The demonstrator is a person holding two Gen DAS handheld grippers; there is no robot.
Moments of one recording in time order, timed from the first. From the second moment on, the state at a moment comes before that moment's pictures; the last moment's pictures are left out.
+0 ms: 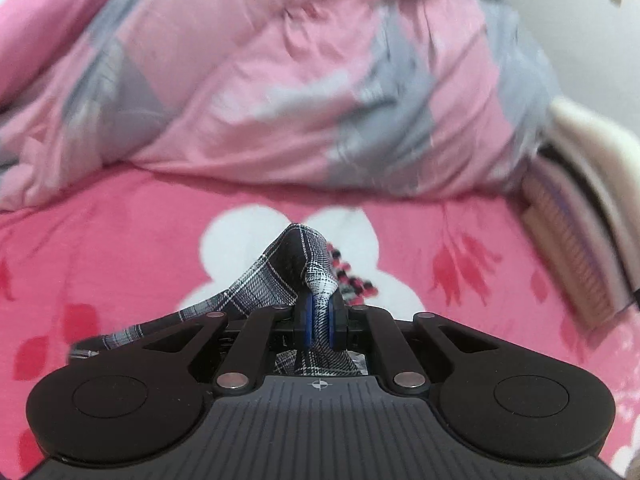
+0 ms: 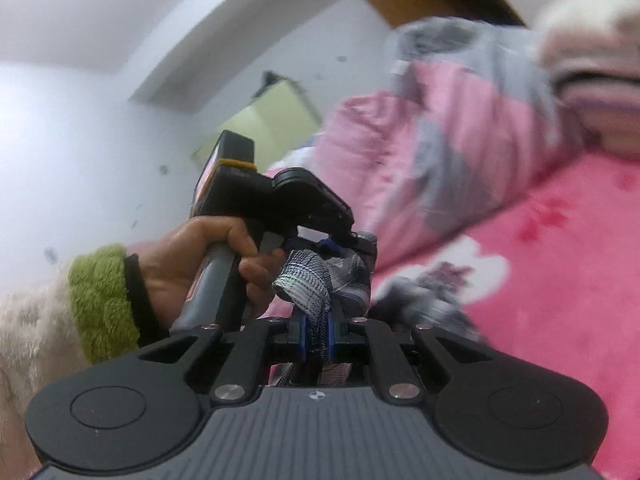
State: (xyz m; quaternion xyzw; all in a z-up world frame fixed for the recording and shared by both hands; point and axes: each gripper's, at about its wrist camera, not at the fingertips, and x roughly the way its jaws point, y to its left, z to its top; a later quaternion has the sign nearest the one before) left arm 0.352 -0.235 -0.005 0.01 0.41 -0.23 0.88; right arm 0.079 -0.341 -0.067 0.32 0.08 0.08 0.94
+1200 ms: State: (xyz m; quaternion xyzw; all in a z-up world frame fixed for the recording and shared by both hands) left arm 0.203 0.021 0.009 -0.16 0.38 -0.20 0.89; right arm 0.063 -0.441 -0.054 0.36 0.21 0.14 0.90
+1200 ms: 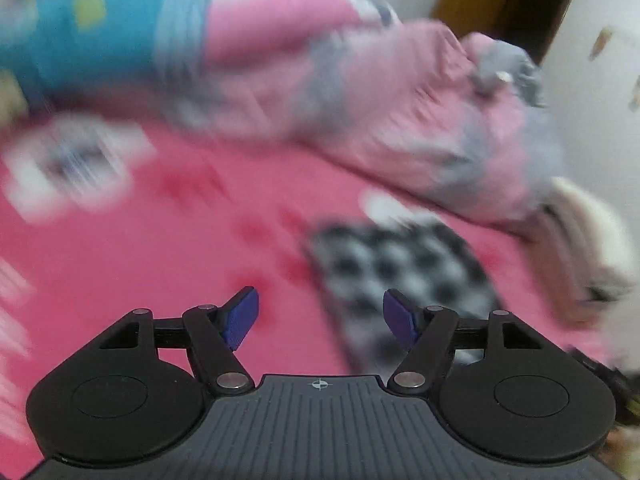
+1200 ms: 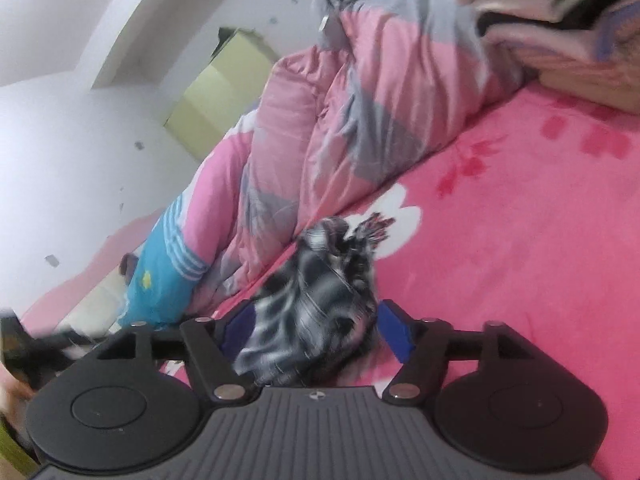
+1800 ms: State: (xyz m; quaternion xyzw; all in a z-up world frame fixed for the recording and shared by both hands) left arm 0.231 -0.039 -0.110 -0.26 0.43 -0.32 0.80; right arm 0.231 -0.425 -0.096 0.31 0.45 0.29 0.79
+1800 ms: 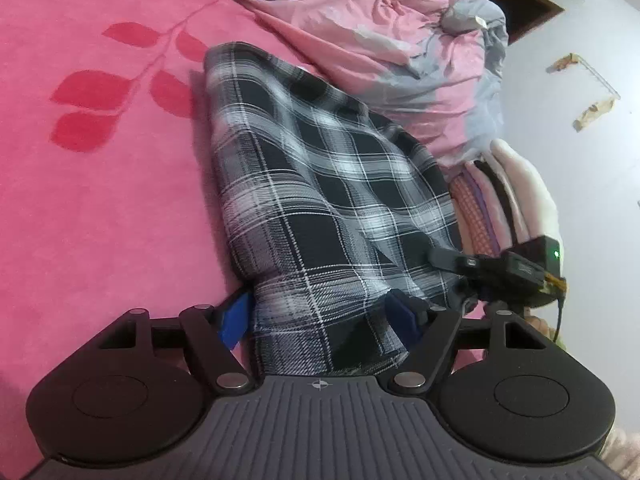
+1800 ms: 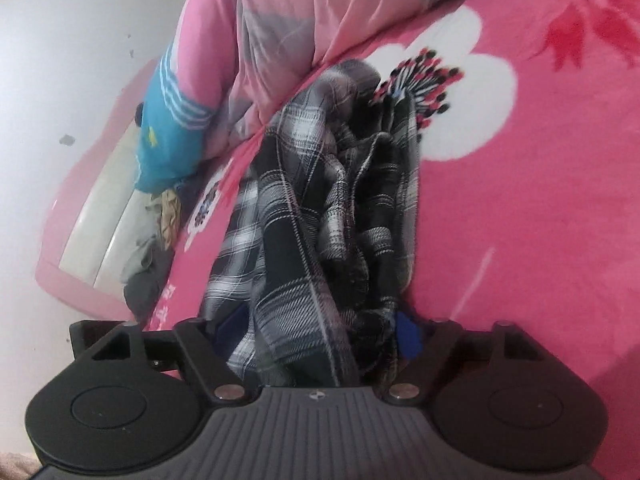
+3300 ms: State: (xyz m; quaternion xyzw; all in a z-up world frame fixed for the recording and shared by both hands) left arm 0.097 0.015 -0.104 -0.19 0.43 -0.33 0.82; right arm 0.179 -0.233 0.012 -0.07 0.38 0.35 0.85
